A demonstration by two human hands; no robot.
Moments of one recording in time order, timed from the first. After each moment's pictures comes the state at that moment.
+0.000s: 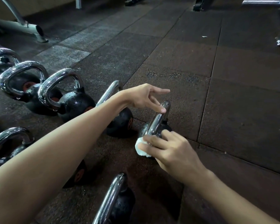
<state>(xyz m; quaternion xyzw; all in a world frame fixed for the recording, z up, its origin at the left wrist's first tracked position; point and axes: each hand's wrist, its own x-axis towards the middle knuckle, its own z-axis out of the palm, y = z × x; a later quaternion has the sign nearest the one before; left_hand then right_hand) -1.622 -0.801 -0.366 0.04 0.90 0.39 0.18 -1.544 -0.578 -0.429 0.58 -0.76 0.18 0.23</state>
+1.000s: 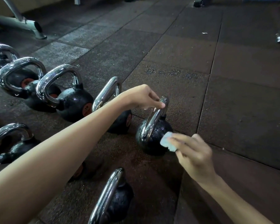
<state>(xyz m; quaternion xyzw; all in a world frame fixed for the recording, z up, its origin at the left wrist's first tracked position) -1.604 -0.778 -0.361 -0.09 0.93 0.32 0.13 -1.561 -0.526 -0.492 0.43 -0.77 0.32 0.34</state>
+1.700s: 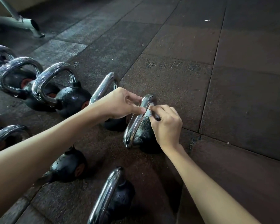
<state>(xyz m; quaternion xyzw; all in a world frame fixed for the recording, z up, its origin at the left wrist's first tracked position) -1.549 -0.798 -0.358 -0.17 0.91 0.38 0.11 -1.593 -0.637 -0.492 0.23 -0.83 0.43 0.26</state>
